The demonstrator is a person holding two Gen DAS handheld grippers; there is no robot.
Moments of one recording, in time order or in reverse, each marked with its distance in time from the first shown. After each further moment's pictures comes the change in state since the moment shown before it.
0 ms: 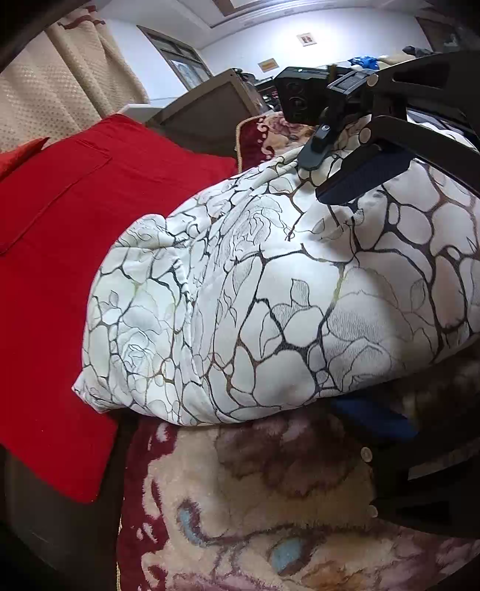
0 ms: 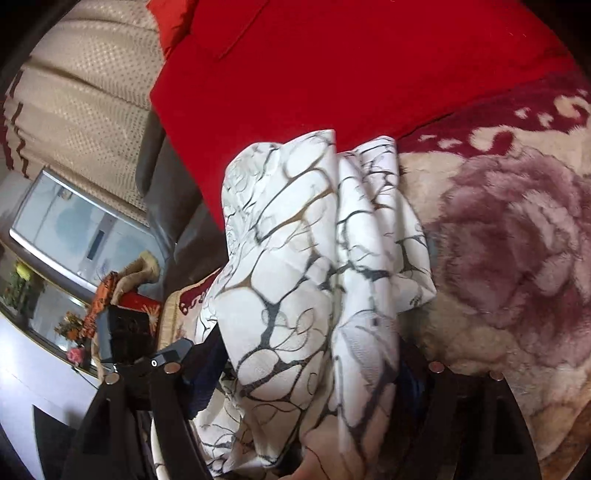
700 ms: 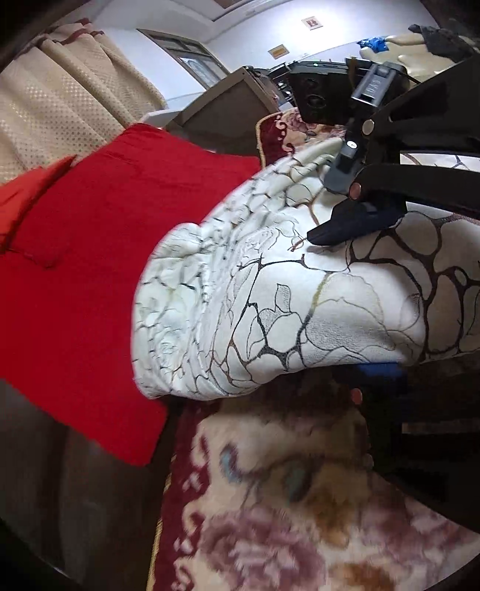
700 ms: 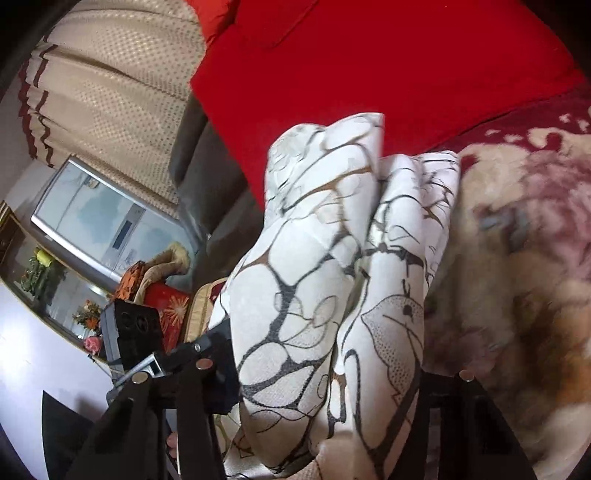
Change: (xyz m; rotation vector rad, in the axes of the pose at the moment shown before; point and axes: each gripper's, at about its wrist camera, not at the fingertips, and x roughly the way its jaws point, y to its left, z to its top) left arm -0.075 -0.008 -0.011 0.046 -0.153 0.066; right arm 0.003 0.052 -0.031 -0.047 0.013 0.096
